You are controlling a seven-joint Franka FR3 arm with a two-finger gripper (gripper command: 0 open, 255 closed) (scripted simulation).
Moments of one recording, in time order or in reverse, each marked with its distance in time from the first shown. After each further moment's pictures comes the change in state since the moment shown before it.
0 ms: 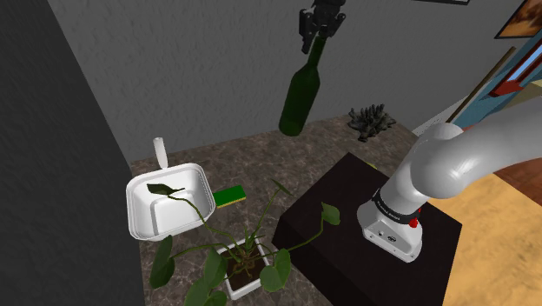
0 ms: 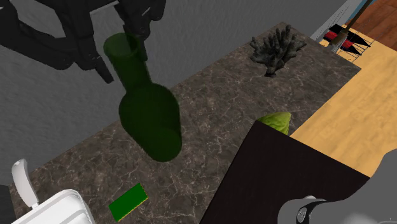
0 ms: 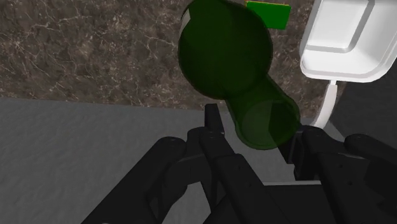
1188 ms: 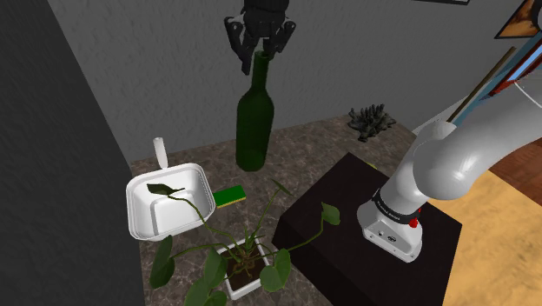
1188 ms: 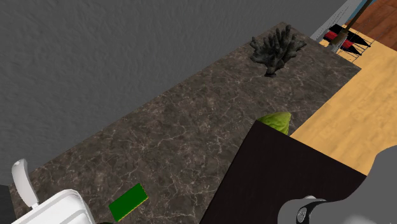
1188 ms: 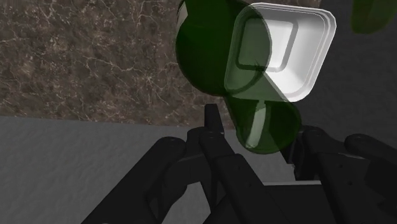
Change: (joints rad) arm 0.110 0.229 0.339 0.238 0.045 -0.020 0.438
